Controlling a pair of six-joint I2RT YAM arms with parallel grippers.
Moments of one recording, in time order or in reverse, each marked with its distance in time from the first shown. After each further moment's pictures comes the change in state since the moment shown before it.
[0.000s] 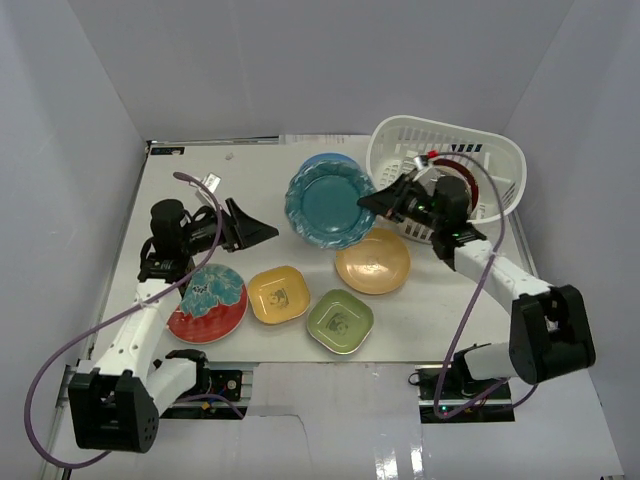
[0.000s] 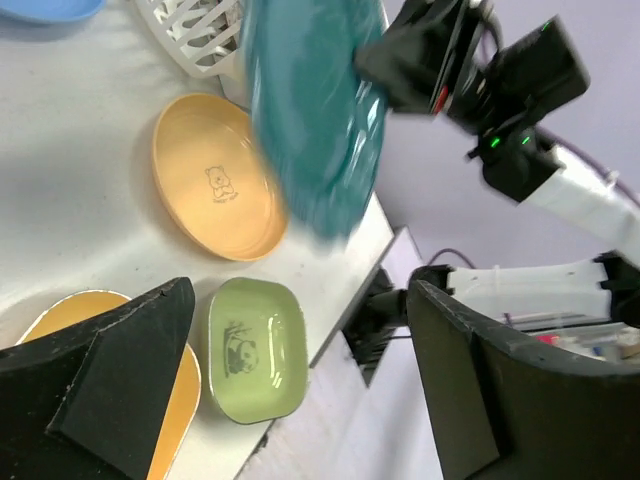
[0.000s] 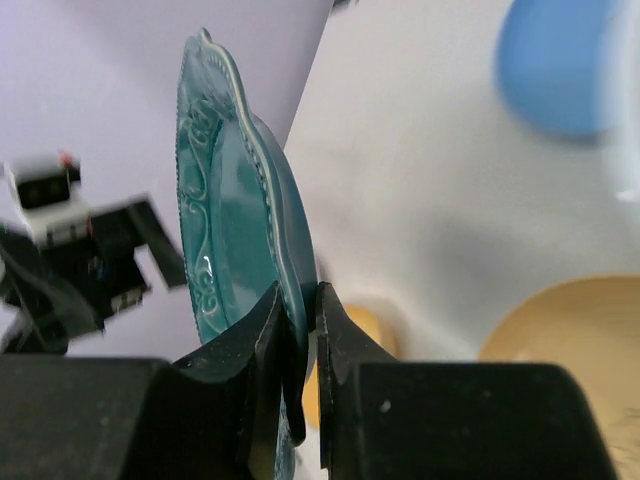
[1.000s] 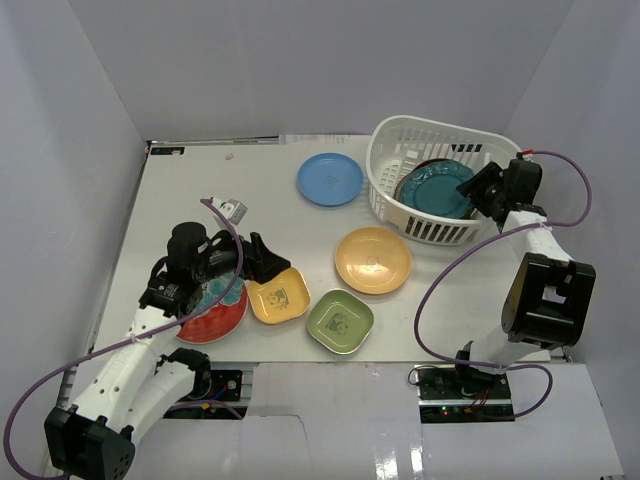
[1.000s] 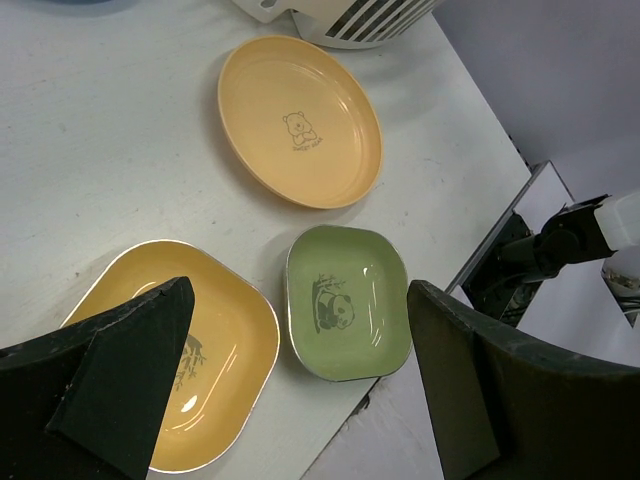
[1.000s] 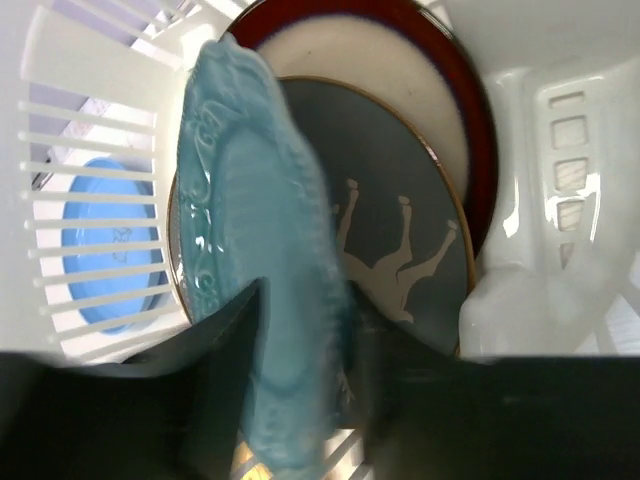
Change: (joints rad) left arm -0.268 -0.232 -0.043 -0.312 -0.361 0.380; right arm -0.587 0.166 0.228 -0.486 0.321 -0.325
